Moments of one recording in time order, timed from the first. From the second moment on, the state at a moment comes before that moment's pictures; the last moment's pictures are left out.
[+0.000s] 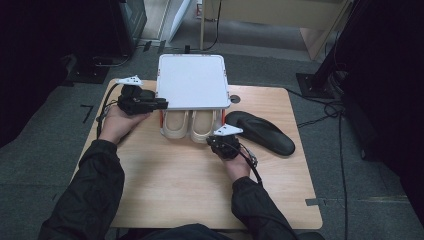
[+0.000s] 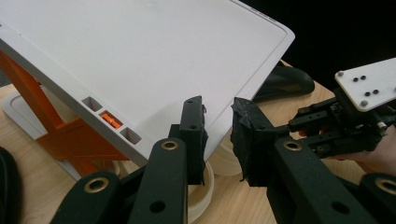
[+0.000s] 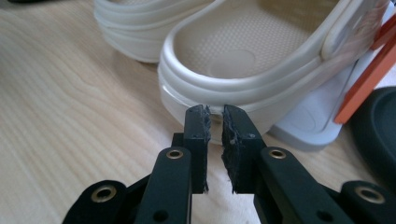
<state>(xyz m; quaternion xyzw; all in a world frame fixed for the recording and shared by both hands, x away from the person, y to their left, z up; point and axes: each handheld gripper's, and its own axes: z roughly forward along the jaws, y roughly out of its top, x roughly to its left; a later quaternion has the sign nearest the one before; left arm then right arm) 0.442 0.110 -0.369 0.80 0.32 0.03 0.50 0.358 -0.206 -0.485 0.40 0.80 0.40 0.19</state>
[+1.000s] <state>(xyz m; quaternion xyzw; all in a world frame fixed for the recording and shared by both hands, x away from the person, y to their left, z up) 0.426 0.145 -0.356 0.79 0.35 0.05 0.50 0.332 -0.251 -0.457 0.39 0.80 0.43 0.13</state>
